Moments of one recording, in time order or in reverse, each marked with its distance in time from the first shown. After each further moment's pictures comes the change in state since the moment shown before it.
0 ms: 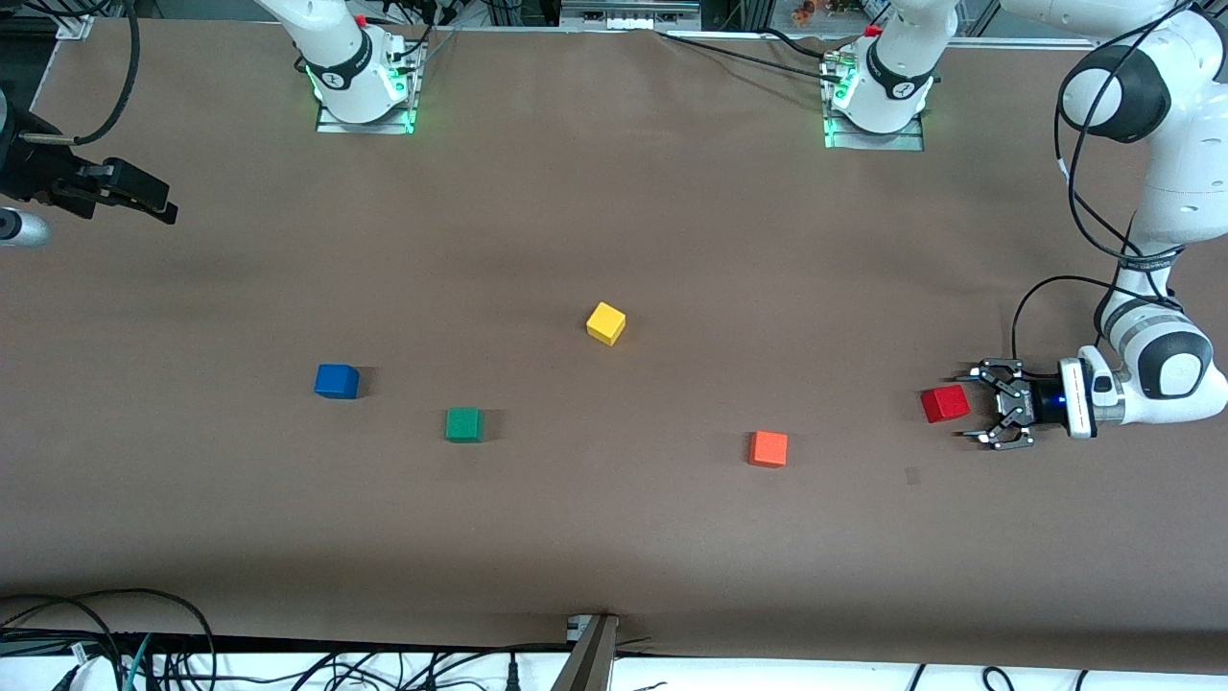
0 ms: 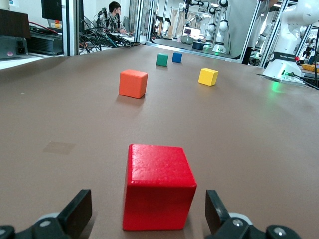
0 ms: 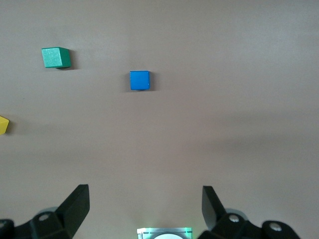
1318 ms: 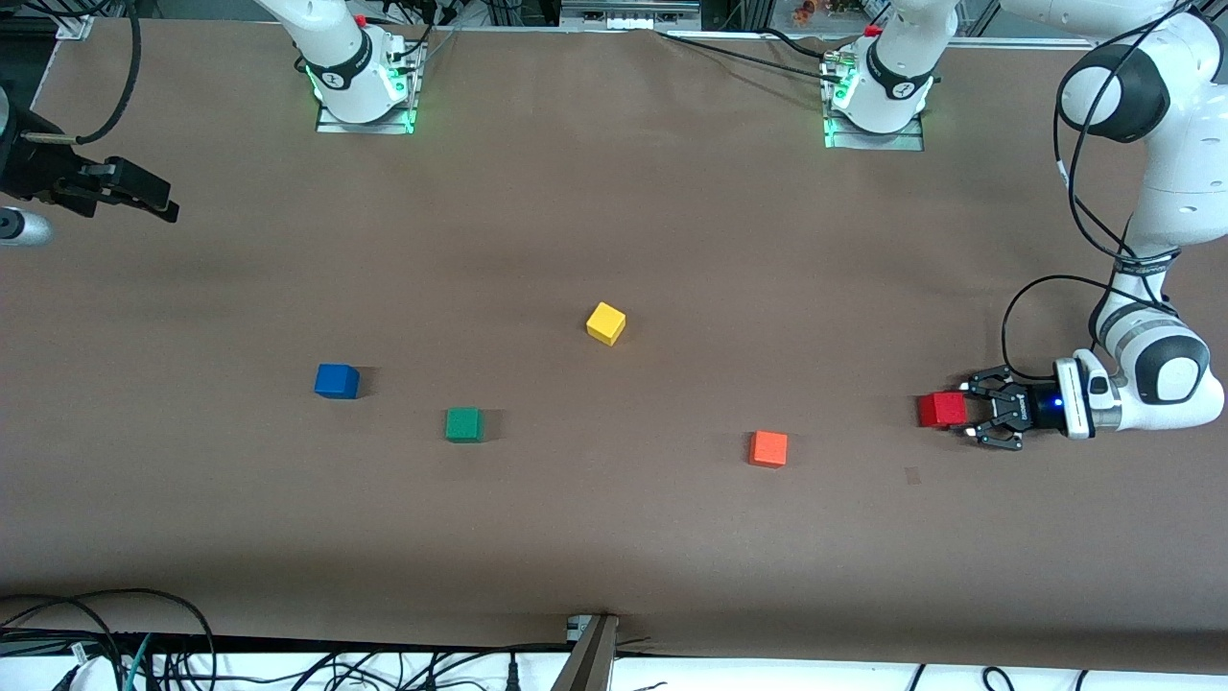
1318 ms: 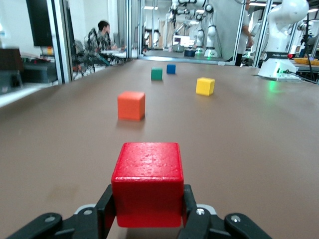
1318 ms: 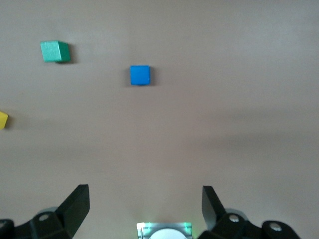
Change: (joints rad) left arm -0.001 -0.003 -0.080 0.021 -0.004 -0.009 0.074; right arm 0.006 0.002 0.005 -0.001 0.000 -0.050 -0.002
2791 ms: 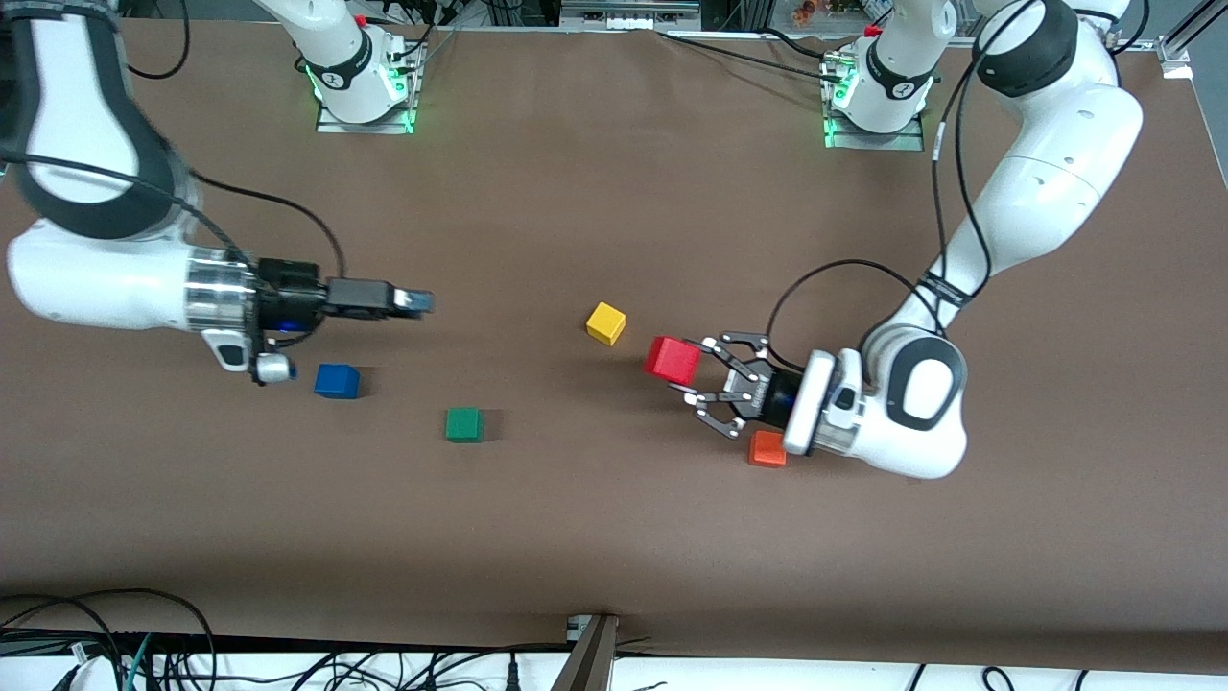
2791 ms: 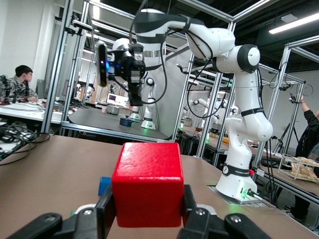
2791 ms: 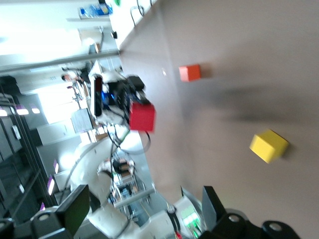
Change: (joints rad) left arm -0.379 -0.052 -0.536 0.008 -0.072 0.259 -0.500; right arm 0.083 0.293 0.114 -0.145 1.226 0.494 -0.181
